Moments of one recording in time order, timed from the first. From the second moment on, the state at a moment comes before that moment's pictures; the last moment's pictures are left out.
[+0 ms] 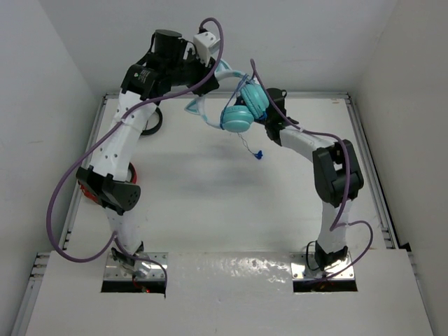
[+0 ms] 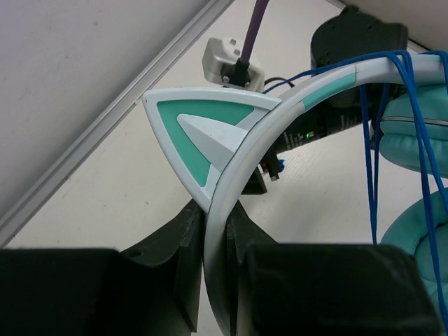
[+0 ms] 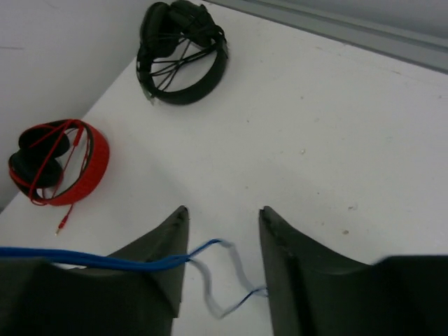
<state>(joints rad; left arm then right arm) -0.40 1.87 2.34 -0.93 0.44 0.22 0.36 1.99 1.39 0.35 -0.54 0.31</state>
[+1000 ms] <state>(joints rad) -0.08 1.94 2.44 -0.81 0.41 -0.21 0.48 2.01 1.13 0.22 -0.37 0.20</state>
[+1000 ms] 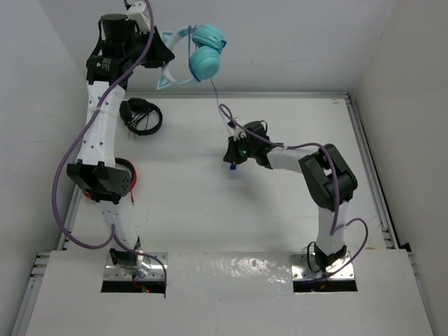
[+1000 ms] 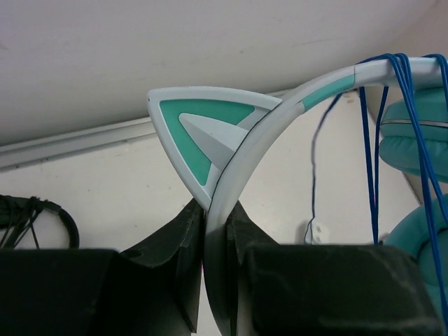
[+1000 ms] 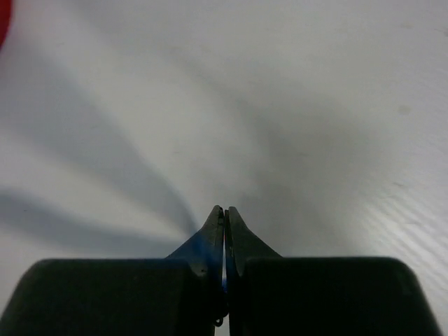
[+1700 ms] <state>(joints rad) -0.08 2.03 2.01 -0.45 -0.18 0.18 0.80 1.80 1.59 -0.41 -0.55 -0.10</state>
